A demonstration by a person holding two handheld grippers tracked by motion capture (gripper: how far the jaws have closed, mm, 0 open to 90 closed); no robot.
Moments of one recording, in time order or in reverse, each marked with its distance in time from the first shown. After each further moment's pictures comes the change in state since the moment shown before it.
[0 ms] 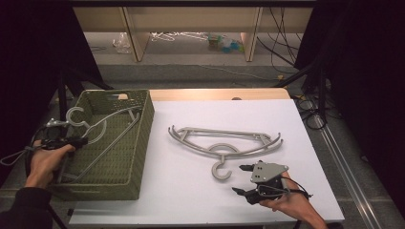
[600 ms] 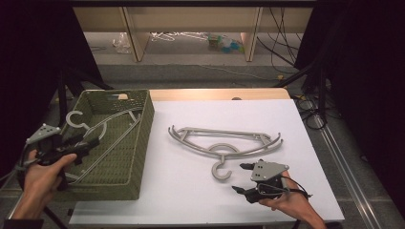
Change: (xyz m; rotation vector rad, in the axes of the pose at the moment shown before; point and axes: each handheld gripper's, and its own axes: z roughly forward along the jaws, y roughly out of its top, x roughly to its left) left arm -0.066 -0.009 -0.074 -0.308 -0.225 -0.061; right arm -0.002 -0.001 0.001 -0.010 -0.019 0.020
